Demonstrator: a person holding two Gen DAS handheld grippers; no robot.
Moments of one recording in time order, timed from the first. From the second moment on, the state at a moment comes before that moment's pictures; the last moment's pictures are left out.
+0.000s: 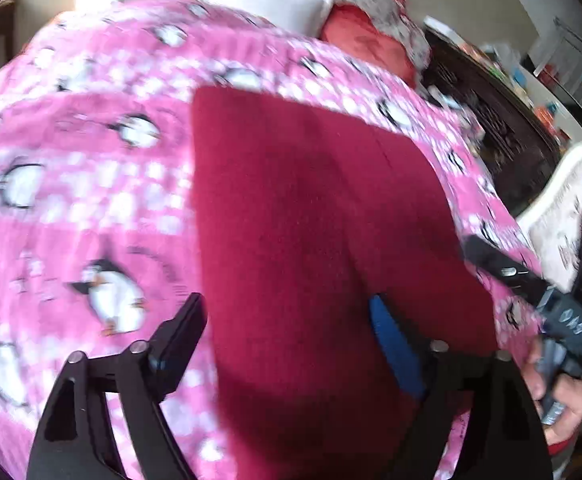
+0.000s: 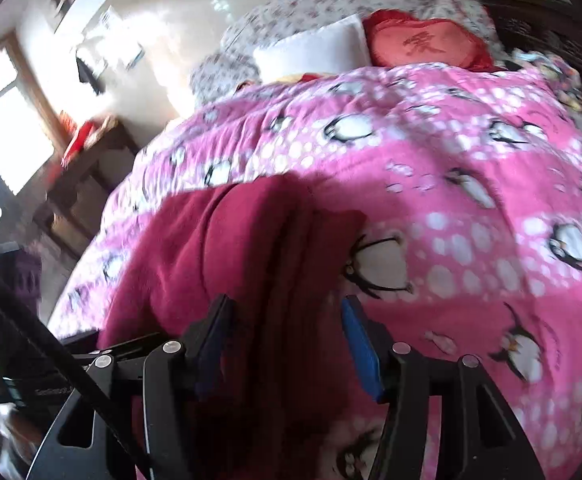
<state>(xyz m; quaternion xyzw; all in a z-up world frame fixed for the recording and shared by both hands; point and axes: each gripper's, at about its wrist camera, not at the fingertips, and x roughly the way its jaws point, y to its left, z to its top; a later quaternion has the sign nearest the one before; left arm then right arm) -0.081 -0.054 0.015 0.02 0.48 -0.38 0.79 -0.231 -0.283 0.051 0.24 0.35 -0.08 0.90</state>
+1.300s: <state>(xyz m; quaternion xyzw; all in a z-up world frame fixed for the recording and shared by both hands) -0.151 -0.026 0.041 0.08 0.33 -0.27 0.90 -0.273 -0.207 0.081 0.13 0.33 -0.07 0.93</state>
